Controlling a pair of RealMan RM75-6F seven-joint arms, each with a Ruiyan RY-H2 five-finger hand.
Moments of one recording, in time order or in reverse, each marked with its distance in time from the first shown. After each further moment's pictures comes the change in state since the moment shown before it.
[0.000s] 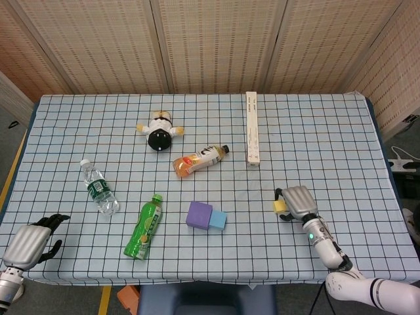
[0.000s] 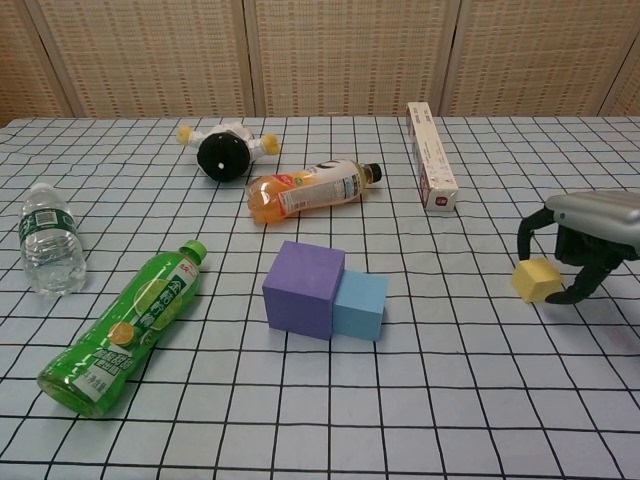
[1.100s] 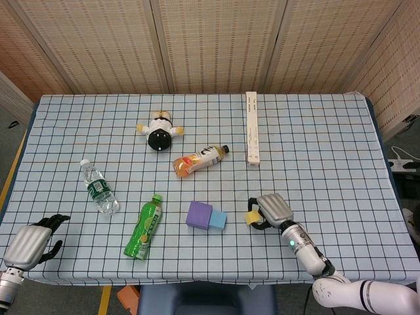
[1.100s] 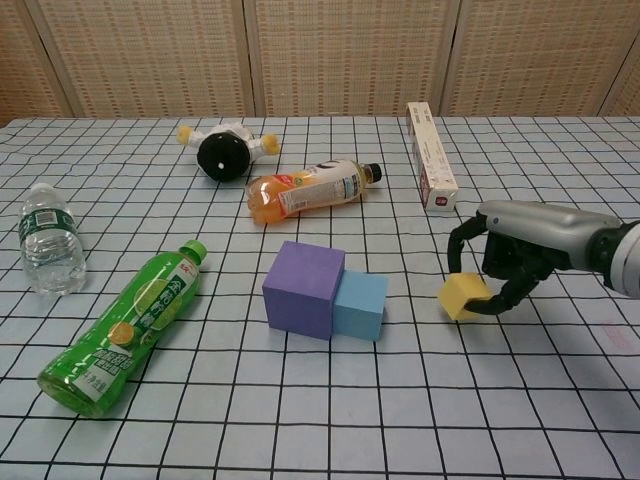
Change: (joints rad) left arm -0.001 0.001 0.002 -0.002 0.004 -0.002 0.003; right arm 0.032 -0.036 0.032 -0.156 -0.011 -0.030 0.060
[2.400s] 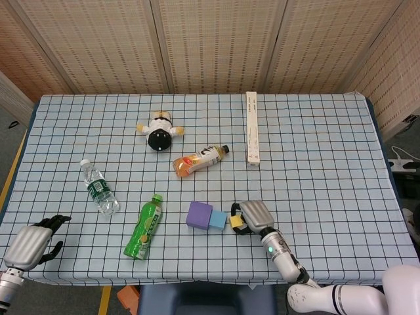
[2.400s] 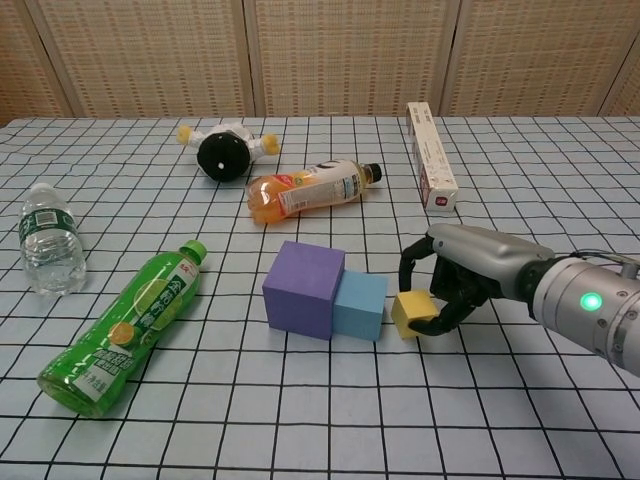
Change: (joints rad) left arm -0.002 0.005 0.005 -0.002 0.008 -0.003 -0.015; right arm 0.020 -0.200 0.012 0.048 0.089 0.096 -0.094
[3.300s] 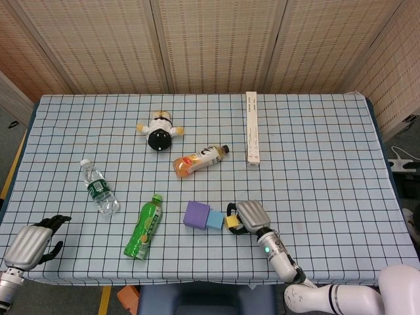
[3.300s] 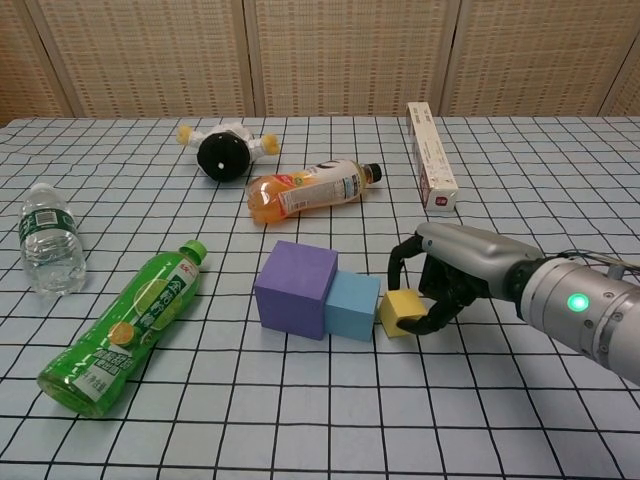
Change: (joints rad) left arm -0.002 0.003 0.001 -0.003 -0.001 -0.003 0.001; right arm 0.004 -0.020 0.004 0.012 -0.022 0.000 0.010
